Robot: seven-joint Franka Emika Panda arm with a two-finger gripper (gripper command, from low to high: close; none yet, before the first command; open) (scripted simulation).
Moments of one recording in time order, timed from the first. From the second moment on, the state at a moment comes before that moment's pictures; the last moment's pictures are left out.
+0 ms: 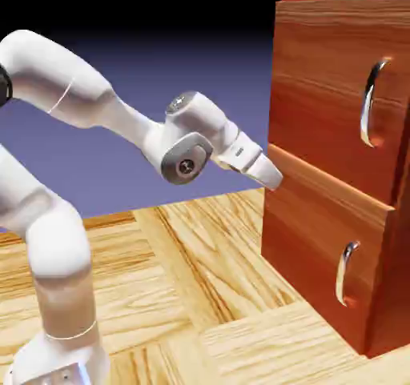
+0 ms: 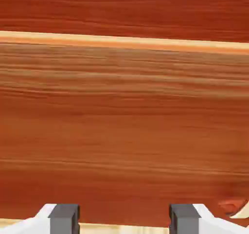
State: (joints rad) arm 0.06 -0.59 -0.06 -2.78 -0.12 3.04 0.82
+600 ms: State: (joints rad) arm 0.39 -0.73 -0.43 -2.56 -0.90 3.04 1.33
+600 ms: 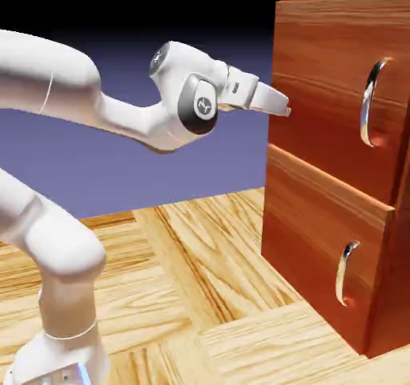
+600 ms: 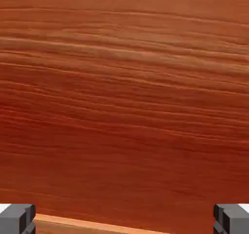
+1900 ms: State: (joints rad) arm 1.17 -0.99 -1.22 -2.04 -2.45 3.01 2.33
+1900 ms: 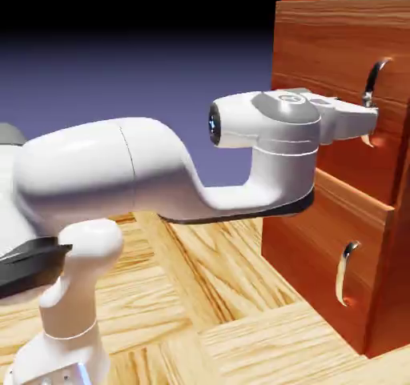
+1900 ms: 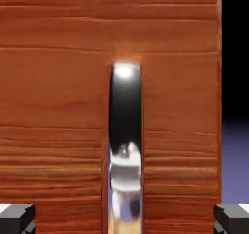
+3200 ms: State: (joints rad) arm 0.44 -1.28 -0.06 -2.85 -1.63 2.02 2.36
